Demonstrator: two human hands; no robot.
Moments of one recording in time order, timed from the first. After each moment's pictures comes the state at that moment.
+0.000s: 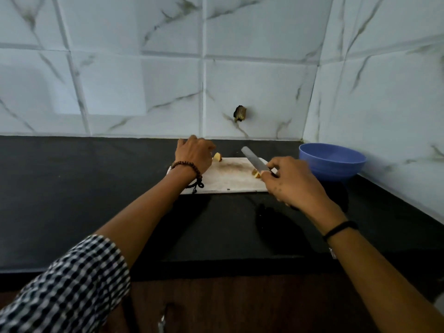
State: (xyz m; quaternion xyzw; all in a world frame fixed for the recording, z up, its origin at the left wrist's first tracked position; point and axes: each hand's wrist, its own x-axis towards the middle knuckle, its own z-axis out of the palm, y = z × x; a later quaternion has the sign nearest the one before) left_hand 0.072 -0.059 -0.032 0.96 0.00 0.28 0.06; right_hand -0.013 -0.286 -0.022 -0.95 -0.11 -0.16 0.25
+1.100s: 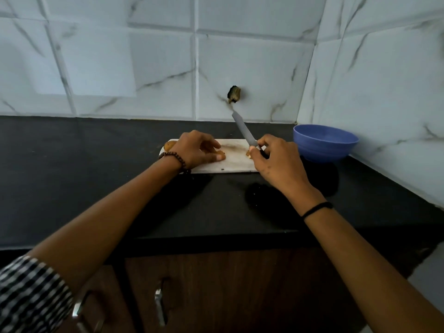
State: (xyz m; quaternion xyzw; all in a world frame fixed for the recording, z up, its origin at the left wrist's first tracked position) left_hand 0.023 -0.066 -0.036 0.94 -0.13 0.15 0.28; right_hand 0.004 -0.278 -0.047 -0.90 -0.13 -0.28 0.30
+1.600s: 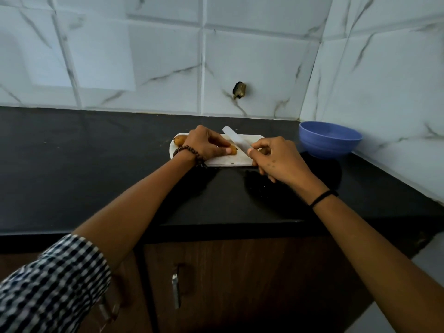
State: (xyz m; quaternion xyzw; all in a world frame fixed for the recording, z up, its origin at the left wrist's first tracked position) left_hand 0.014 -0.067 -0.039 0.91 -0.07 0.13 0.38; right_hand -0.011 -0.267 -0.040 -0.90 -0.18 -0.14 0.36
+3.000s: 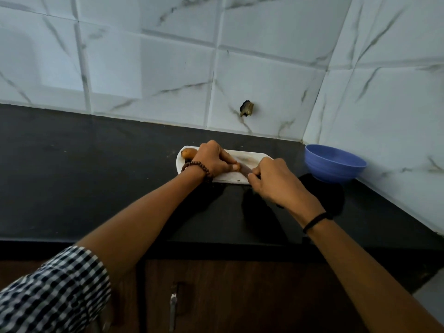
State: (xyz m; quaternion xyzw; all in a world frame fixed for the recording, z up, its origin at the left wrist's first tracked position) left_hand 0.029 -0.064 -0.046 0.90 -0.08 0.17 0.38; right_hand -0.028 -0.235 -0.025 -0.97 -0.16 -0.14 0.12
